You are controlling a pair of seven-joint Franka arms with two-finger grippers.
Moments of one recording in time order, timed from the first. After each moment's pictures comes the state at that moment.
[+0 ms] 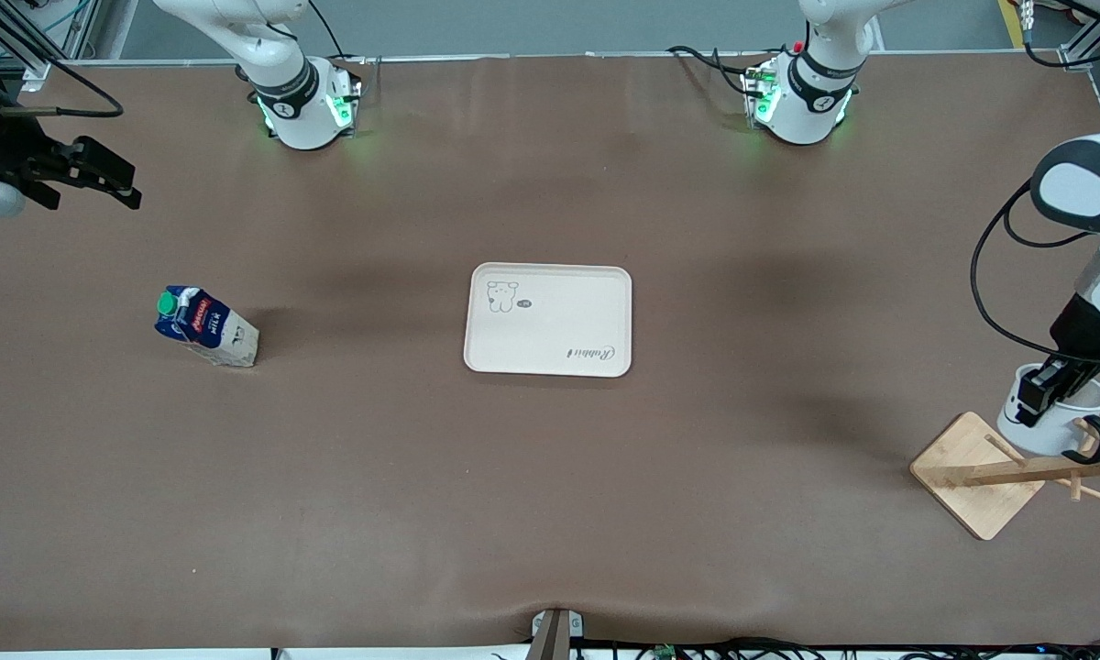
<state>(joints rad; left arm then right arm) 0.36 0.14 -0.26 -1.99 -0.23 2.65 -0.11 -0.09 -0.12 0.12 -1.64 0.02 1.47 0.04</state>
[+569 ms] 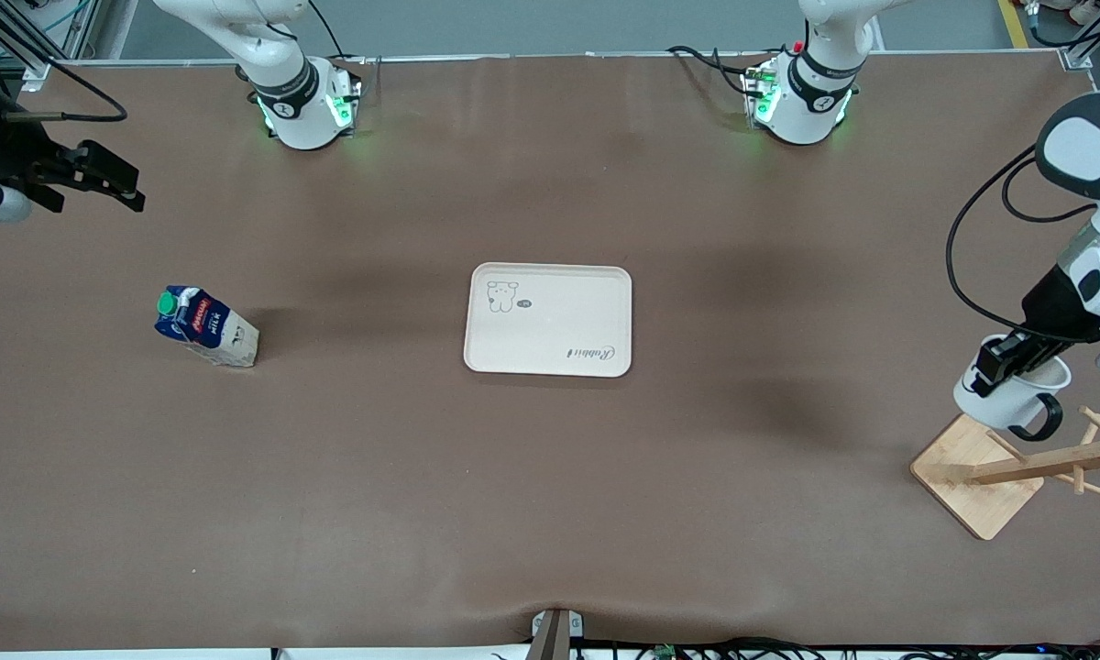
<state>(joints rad) 0.35 0.05 -0.32 -1.95 -0.23 2.38 -0.14 -0.10 -0.09 0.12 -1.65 0.02 1.47 0.04</state>
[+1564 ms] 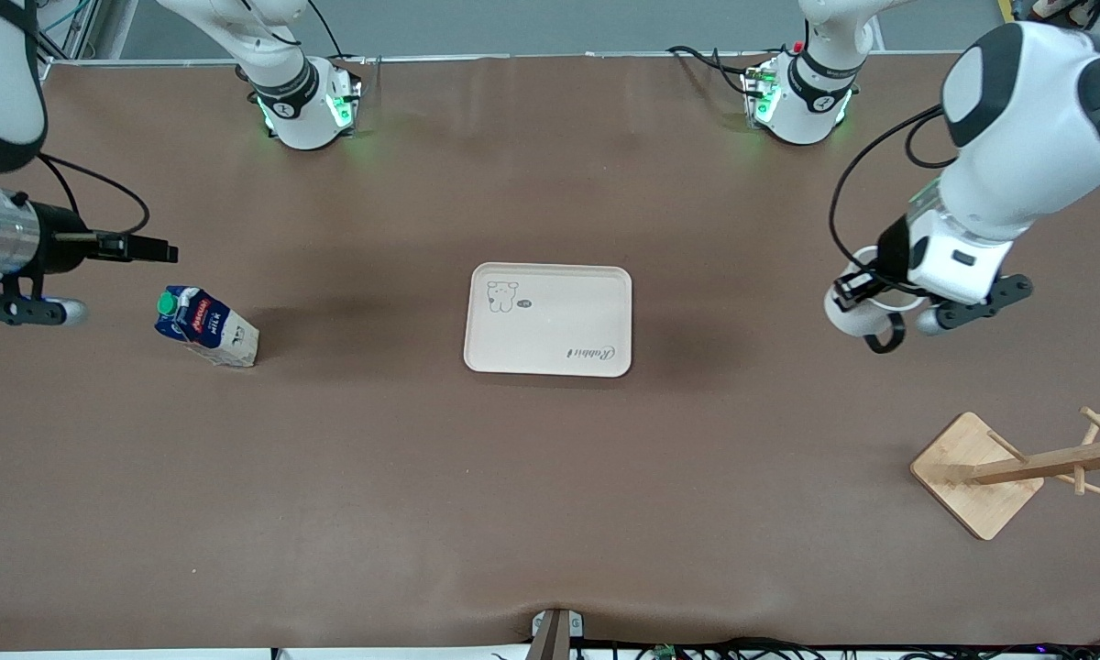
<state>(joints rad) 0.35 0.04 -0.60 -1.86 -0.11 1.94 -0.63 -0.18 0.15 0.12 -1.65 0.08 1.39 0.04</state>
